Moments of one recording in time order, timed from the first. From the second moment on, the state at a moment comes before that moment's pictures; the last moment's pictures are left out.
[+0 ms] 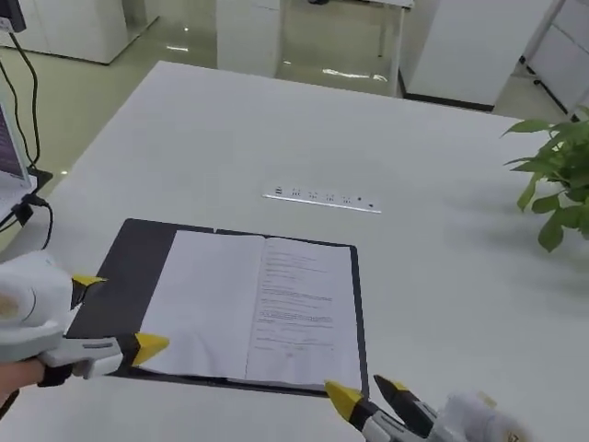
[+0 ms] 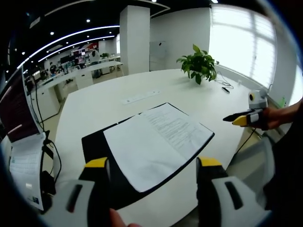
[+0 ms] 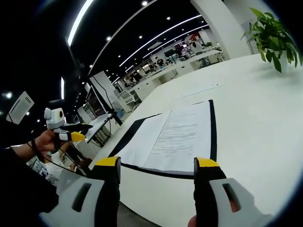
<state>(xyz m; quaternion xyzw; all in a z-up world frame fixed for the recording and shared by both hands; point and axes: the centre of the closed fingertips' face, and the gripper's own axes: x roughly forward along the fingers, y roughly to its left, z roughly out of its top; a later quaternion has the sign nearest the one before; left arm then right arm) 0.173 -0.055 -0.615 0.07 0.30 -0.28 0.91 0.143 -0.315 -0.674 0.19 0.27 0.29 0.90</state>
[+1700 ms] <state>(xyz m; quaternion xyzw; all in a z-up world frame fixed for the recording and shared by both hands) 0.228 -0.298 -0.733 0.09 0.36 -0.47 0.80 0.117 -0.329 -0.692 0.21 0.30 0.24 0.90</state>
